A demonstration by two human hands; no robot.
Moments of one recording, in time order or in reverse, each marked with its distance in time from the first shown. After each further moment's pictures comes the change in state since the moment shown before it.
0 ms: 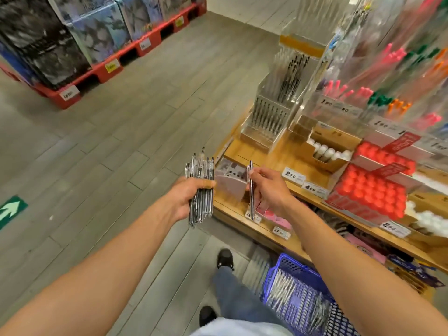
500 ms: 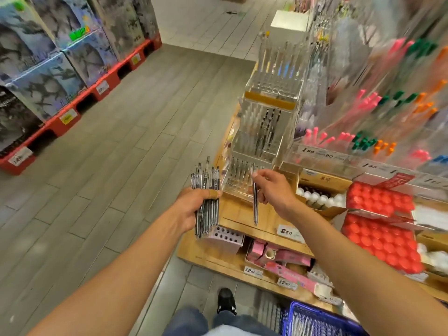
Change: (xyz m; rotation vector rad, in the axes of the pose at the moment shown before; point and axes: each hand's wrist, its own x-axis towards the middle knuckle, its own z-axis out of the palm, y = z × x) left_hand 0.133 0.165 0.075 0.170 -0.137 0.004; right_hand 0.160 -0.094 -0.064 0.108 0.183 -0.068
